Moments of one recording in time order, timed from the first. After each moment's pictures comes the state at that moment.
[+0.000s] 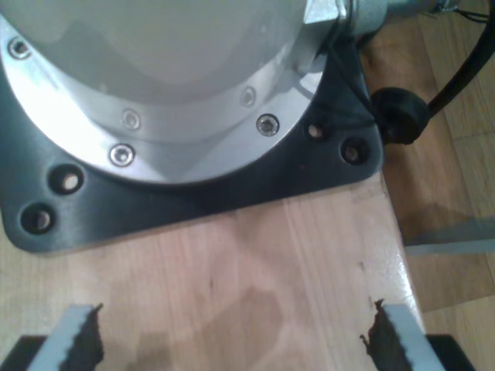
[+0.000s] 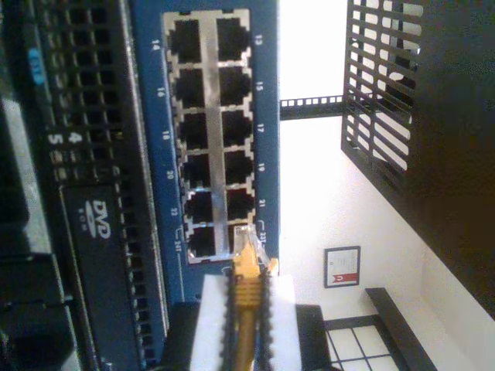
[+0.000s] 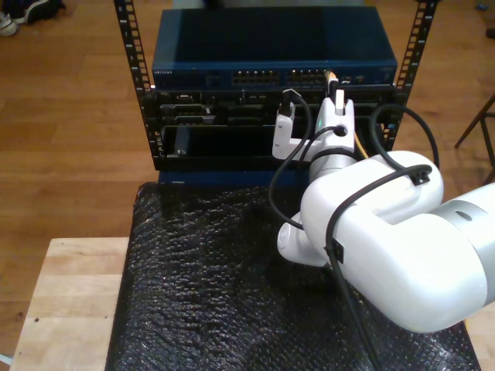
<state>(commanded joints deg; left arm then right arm) 77.8 -29.1 -6.6 5.6 63.5 -183.6 26.2 43.0 -68.2 33.1 -76.1 -101.5</state>
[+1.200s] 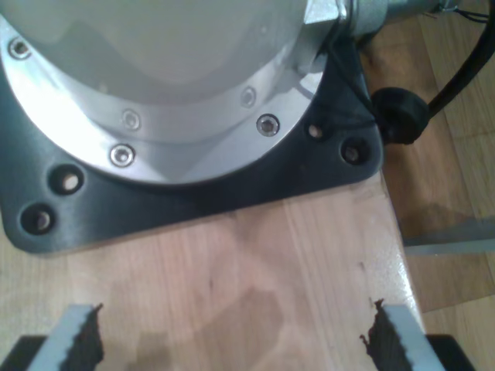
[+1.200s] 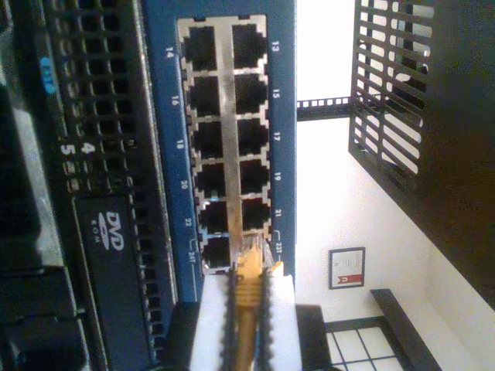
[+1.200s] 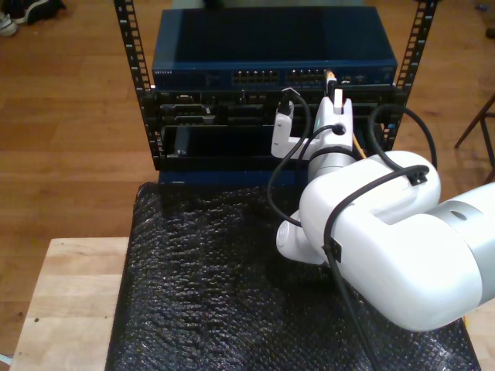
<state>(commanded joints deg) 77.8 -29.1 -6.5 5.6 63.5 -183.6 26.0 44.2 -69.9 33.0 -75.2 -101.4</state>
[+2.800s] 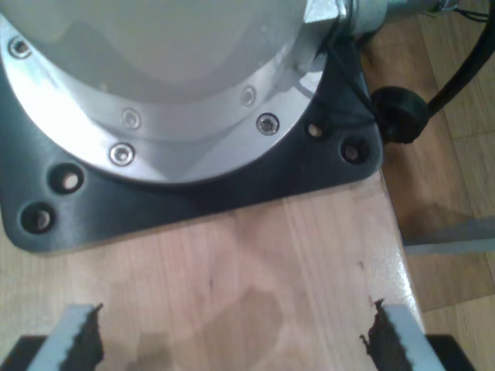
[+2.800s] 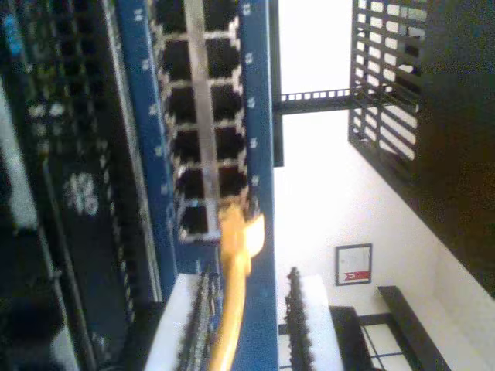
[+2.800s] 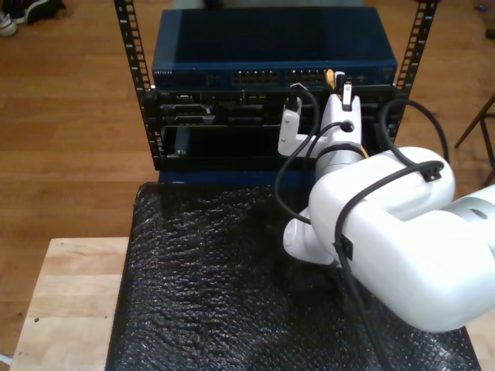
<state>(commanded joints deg) 77.8 -29.1 -6.5 5.6 63.5 -183.6 25.9 37.6 -62.1 32.7 -73.5 -100.9</state>
